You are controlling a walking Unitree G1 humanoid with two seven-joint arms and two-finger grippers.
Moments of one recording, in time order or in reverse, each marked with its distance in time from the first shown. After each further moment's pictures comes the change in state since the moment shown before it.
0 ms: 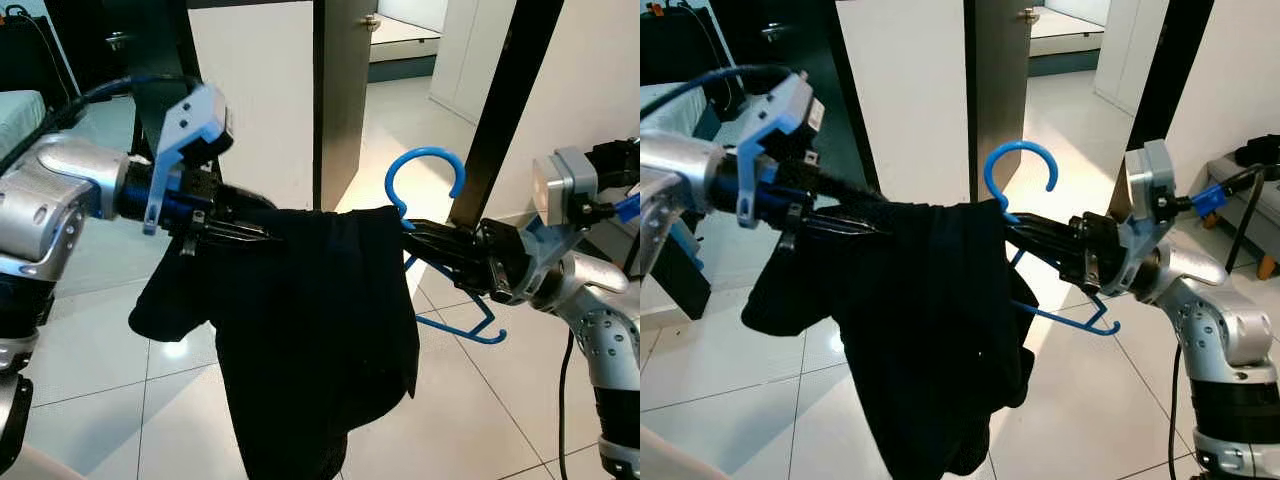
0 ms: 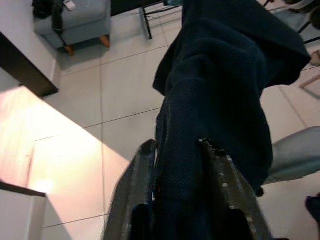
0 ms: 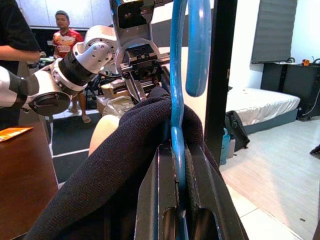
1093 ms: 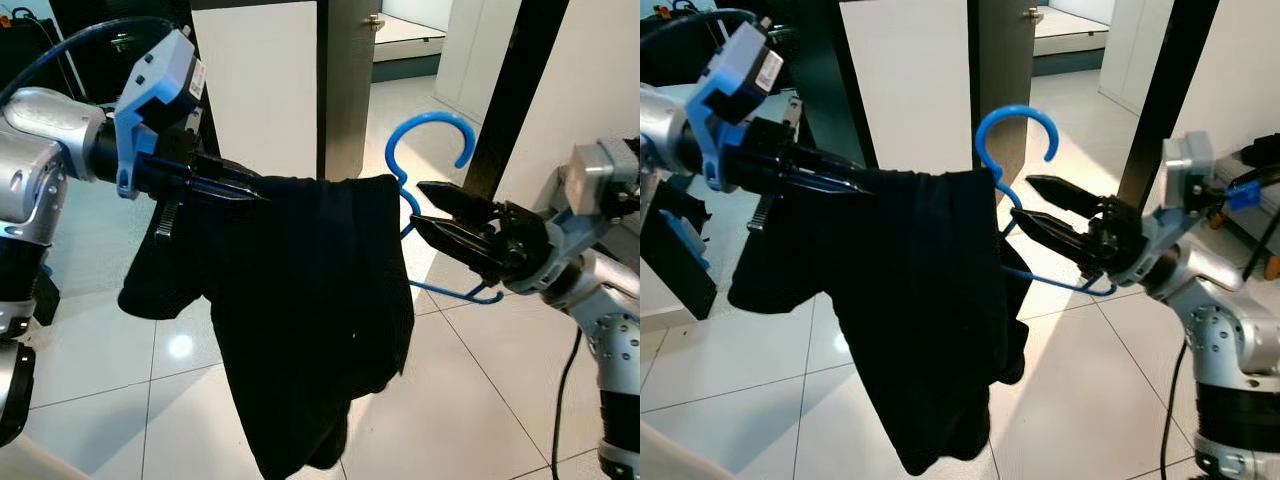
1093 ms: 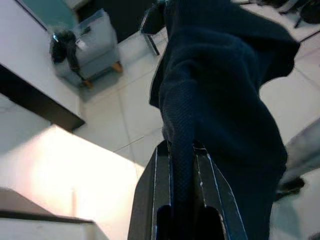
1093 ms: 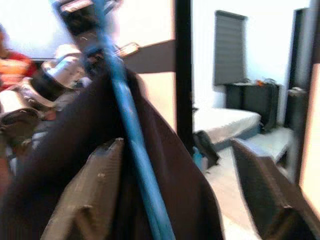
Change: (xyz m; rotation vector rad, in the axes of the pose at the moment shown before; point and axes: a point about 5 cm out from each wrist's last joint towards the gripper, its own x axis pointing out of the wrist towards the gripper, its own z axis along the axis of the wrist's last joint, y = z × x) left arm -0.023 0.023 0.038 0.292 -0.091 -0.011; right arm -0.045 -0.011 0.008 -0.006 -0.127 -0.280
